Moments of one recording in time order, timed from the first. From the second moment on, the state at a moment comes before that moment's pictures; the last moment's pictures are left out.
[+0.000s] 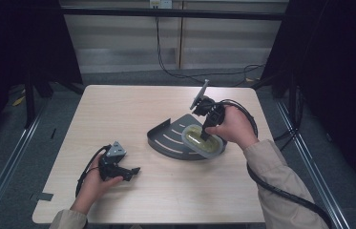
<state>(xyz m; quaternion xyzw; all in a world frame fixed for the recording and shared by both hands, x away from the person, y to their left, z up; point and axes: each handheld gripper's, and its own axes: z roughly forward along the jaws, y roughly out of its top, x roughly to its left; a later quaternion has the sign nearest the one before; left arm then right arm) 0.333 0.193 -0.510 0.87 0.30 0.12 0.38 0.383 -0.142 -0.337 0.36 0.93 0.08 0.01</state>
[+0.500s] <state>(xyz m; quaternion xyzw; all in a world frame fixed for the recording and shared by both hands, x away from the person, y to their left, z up) 0.333 0.193 -0.510 0.87 0.30 0.12 0.38 0.396 -0.148 -0.342 0.39 0.92 0.08 0.02</state>
